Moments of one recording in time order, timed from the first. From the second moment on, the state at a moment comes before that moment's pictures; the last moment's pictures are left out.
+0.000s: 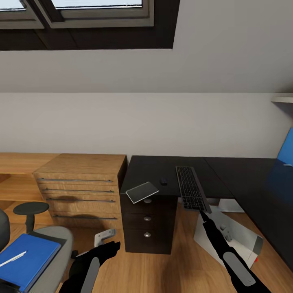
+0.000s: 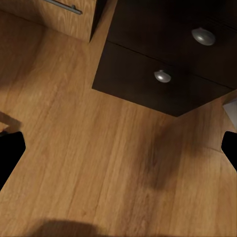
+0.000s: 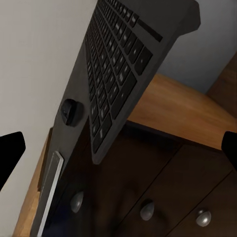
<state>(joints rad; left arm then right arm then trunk) -0.16 -0.17 0.01 -1.36 0.27 0.70 0.26 -0.37 -0.18 0.15 -0.77 -1.38 -0.07 0.26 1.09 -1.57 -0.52</state>
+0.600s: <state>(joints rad) -0.16 -0.17 0.01 -1.35 0.27 0.71 0.25 -0.37 -0.18 0.15 -0.77 -1.39 -0.06 0.26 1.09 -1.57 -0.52</state>
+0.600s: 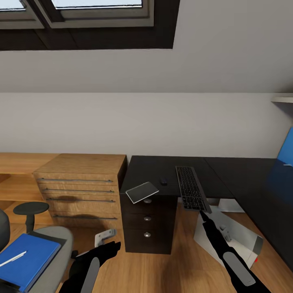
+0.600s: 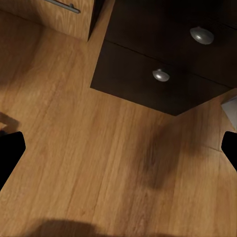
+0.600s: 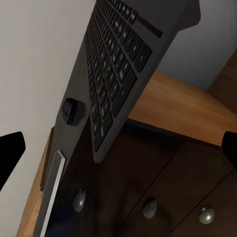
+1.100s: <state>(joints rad) -0.16 -0.17 0.01 -1.35 0.27 0.71 0.25 -0.37 -0.18 0.13 -0.77 -1.47 -0.06 0.26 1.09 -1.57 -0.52</state>
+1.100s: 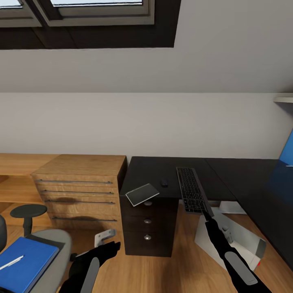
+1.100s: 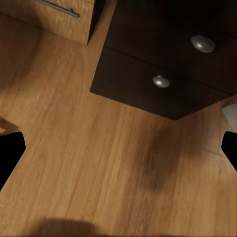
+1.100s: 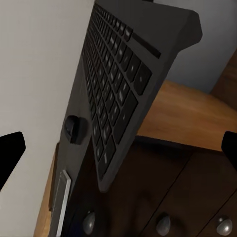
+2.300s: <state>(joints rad) -0.16 -0.17 0.03 -1.35 0.29 0.71 0.25 -0.37 -0.18 0.13 -0.77 -1.47 -0.06 0.26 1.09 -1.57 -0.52</state>
